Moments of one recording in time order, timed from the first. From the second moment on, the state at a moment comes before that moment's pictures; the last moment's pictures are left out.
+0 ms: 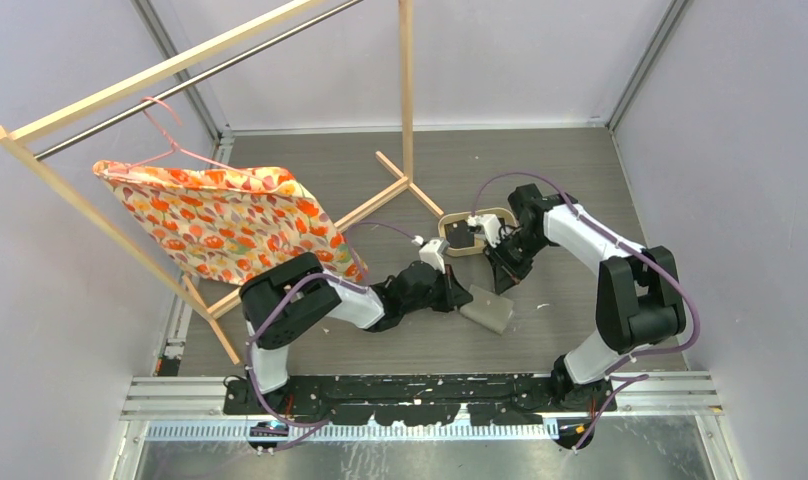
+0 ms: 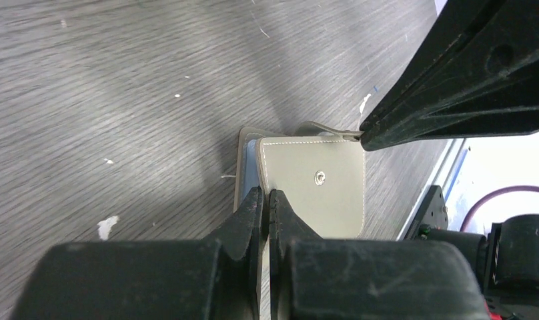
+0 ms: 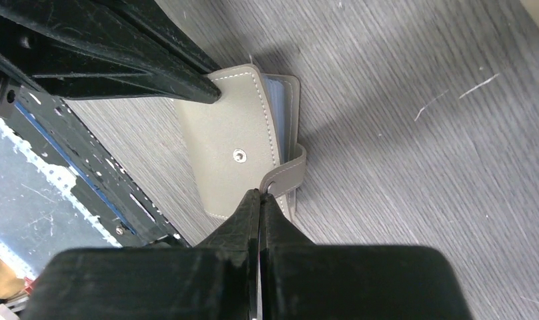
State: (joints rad) left arm -1.03 1.89 0.77 0.72 0.01 -0.86; right arm 0.25 1.58 1.05 -0.98 -0.48 -0.59
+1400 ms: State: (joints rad) left arm -1.06 1.86 0.77 0.65 -0.12 -0.94; right arm 0.33 1.65 1.06 -0.99 -0.53 -0.63
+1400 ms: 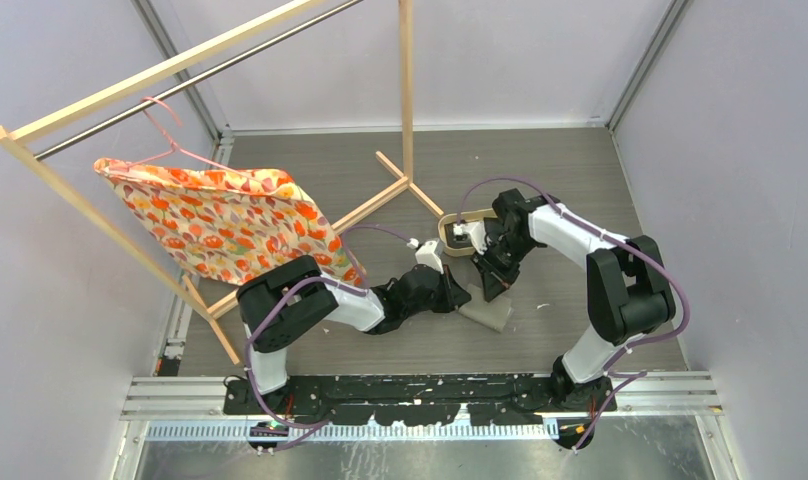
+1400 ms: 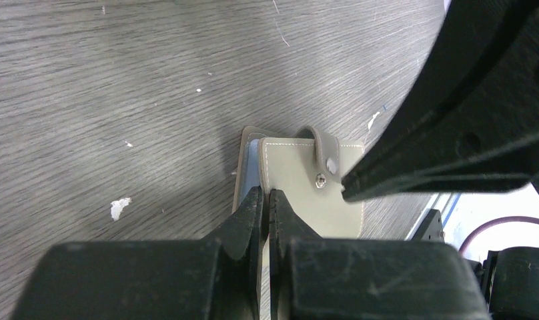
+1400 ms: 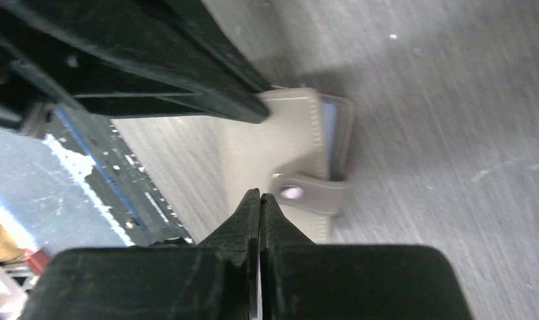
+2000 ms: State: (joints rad) left arm -1.07 1.86 0.77 0.64 -0.14 -0.95; right arm 0.29 1.60 1.07 -1.06 -0.62 -0.64
